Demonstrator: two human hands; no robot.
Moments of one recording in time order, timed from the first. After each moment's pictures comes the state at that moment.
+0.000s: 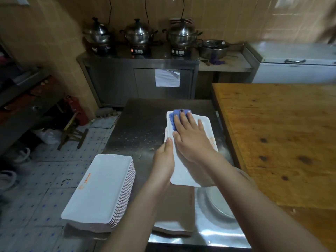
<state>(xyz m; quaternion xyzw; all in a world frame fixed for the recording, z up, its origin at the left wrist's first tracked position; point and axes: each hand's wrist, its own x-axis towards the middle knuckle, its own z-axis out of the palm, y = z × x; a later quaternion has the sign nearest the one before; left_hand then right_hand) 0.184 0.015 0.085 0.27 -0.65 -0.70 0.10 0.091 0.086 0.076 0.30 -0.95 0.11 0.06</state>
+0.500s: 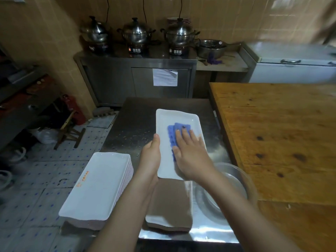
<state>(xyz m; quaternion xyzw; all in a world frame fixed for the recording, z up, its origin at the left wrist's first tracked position) 0.190 -0.003 0.090 0.30 -0.61 -0.72 0.11 0.147 0.101 0.075 0.27 -0.95 0.14 -0.02</state>
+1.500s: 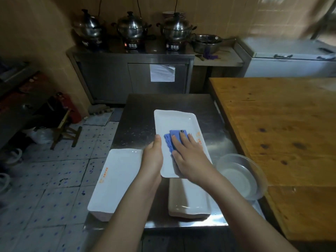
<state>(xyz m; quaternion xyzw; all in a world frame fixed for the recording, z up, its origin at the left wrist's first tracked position) 0.225 -0.054 0.094 0.30 -0.61 -0.73 0.08 0.195 0.056 0.080 0.28 -0.95 0.14 -0.06</state>
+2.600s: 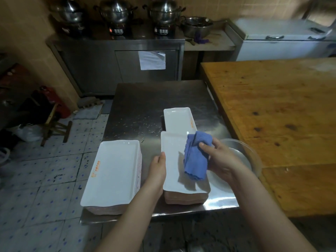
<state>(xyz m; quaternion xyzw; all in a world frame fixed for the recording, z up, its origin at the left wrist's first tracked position) 0.232 -0.039 -0.006 0.32 -0.67 -0.67 -0.05 0.192 0.122 0.049 -0.09 -0.62 0.75 -0.24</state>
